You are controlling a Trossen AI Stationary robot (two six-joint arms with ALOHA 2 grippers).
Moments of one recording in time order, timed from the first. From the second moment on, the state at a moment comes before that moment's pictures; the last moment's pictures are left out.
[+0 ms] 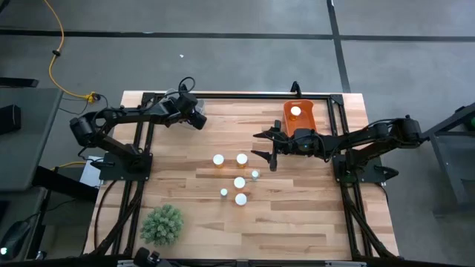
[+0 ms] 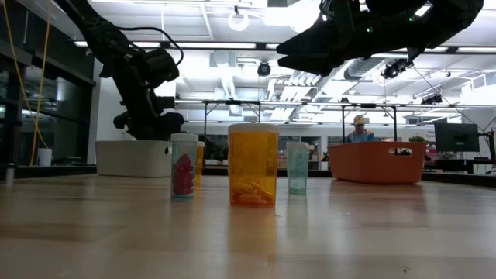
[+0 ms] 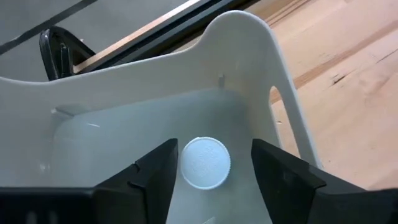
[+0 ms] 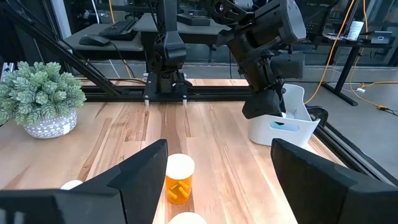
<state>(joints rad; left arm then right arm) 0.79 1.43 0.69 -0.23 -0.32 -0.22 -0.03 1.33 0.57 0.63 0.11 -0.06</state>
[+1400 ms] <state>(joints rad) 0.25 0.89 0.22 0.71 0.04 0.05 -0.03 1.33 0.57 0.63 0.11 -0.06</state>
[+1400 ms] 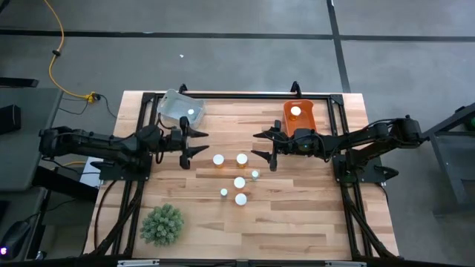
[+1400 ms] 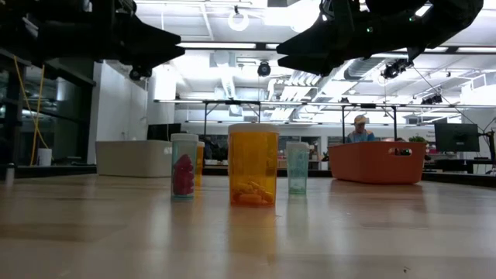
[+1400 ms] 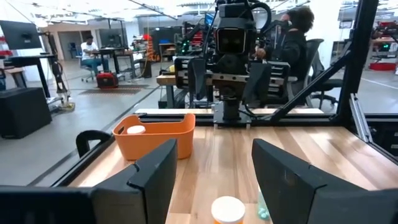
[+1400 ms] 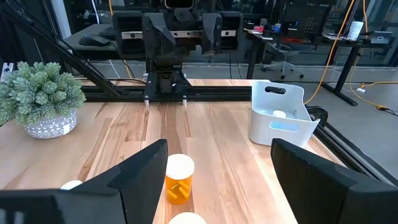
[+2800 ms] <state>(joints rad) 0.19 1.00 0.40 0.34 -0.18 0.06 -0.03 1.54 0.68 0.50 0.13 0.09</state>
